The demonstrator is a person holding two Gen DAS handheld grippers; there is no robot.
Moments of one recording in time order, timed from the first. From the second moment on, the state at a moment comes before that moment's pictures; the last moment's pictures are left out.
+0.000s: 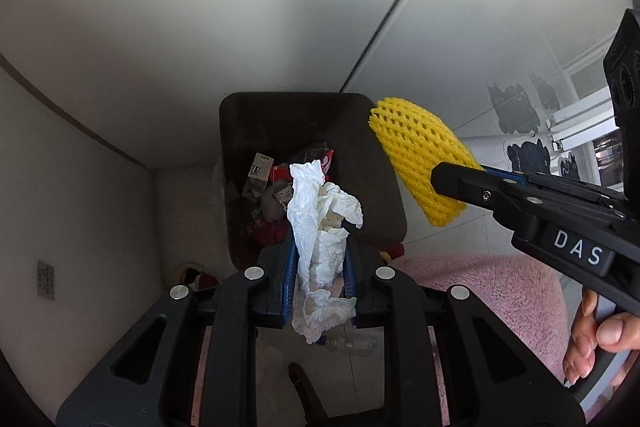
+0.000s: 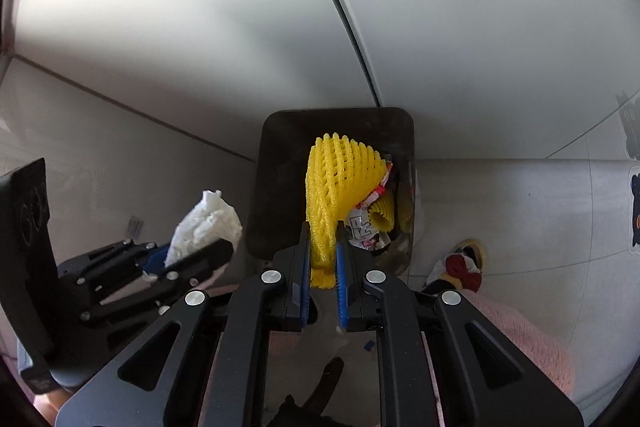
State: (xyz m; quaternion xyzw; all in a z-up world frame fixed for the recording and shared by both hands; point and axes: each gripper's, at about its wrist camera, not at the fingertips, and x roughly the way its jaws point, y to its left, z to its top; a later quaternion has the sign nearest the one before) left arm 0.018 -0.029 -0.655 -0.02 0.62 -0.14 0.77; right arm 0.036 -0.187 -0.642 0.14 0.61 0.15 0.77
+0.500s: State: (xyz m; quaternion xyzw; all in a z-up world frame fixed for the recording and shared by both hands) left arm 0.020 -0.016 -0.631 -0.02 0.60 -0.11 0.79; right arm 0.054 -0.190 -0.638 0.17 0.60 0.12 0.77
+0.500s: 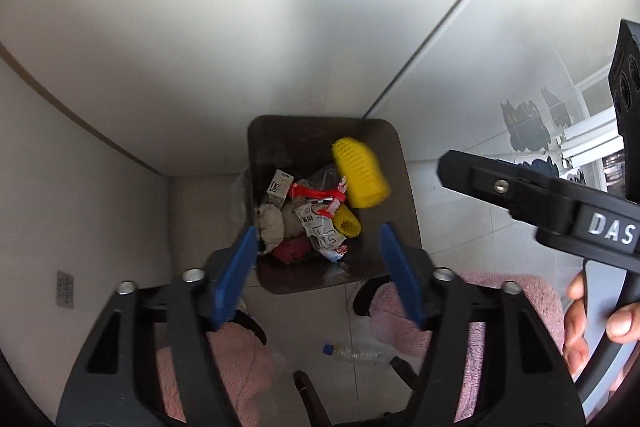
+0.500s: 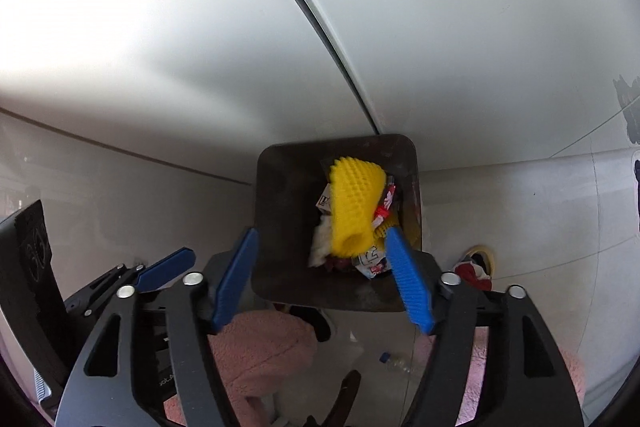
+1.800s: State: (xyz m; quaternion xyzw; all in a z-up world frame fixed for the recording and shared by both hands) left arm -0.064 -0.001 -0.131 0.02 0.22 -0.07 0.97; right arm -0.070 -0.244 -0.187 0.04 0.23 0.06 0.97
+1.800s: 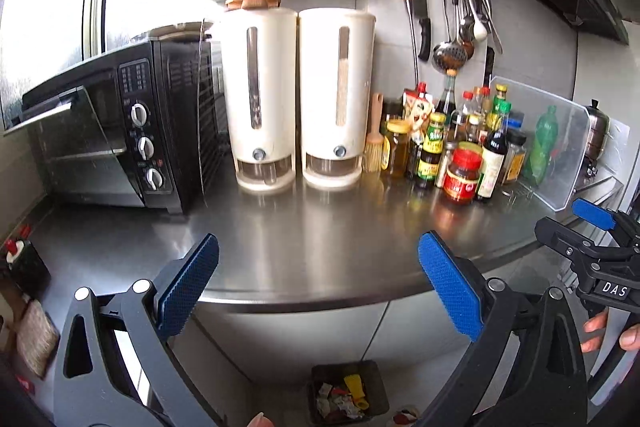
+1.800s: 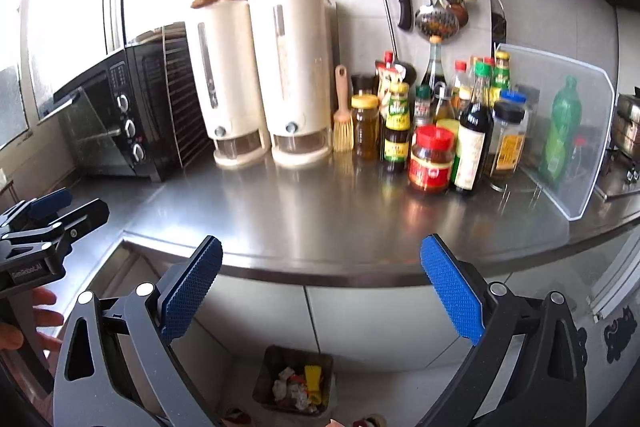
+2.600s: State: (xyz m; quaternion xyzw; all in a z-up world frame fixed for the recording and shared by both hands) left arm -0.039 0.048 -0.070 0.03 0.14 -0.03 0.99; right arm -0.053 -0.217 -0.095 0.07 0.14 0.03 0.99
